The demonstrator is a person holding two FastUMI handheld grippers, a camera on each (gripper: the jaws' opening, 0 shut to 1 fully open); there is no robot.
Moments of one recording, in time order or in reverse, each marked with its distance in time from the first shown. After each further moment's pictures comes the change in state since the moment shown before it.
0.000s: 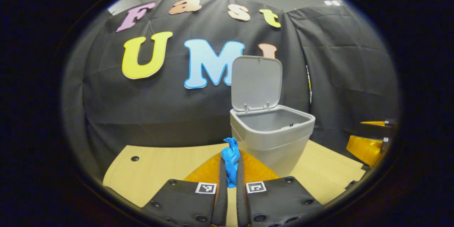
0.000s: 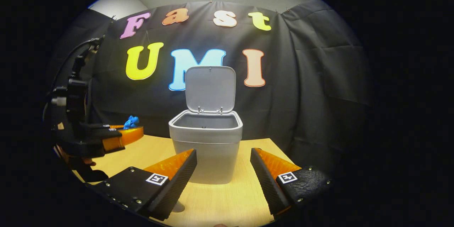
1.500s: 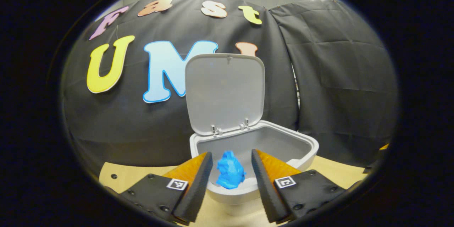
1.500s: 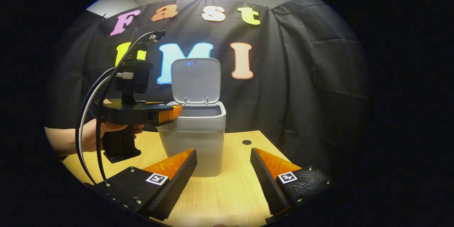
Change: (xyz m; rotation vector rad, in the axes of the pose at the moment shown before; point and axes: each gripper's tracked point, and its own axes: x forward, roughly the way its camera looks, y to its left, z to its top) left arm 0.128 -0.071 0.030 0.056 -0.020 -0.145; right arm -0.012 -0.024 -0.024 0.025 0.050 -0.067
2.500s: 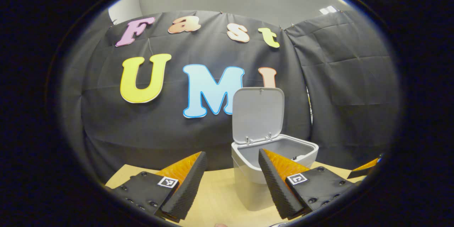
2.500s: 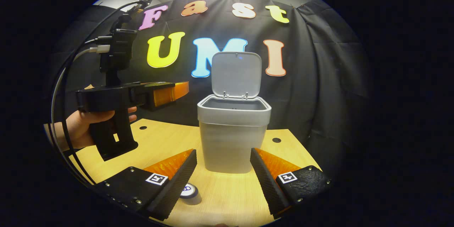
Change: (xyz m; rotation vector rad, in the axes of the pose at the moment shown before) left arm -0.134 0.068 0.031 -0.012 -0.164 0.178; right arm -0.008 0.094 -0.018 -0.062 0.031 0.239
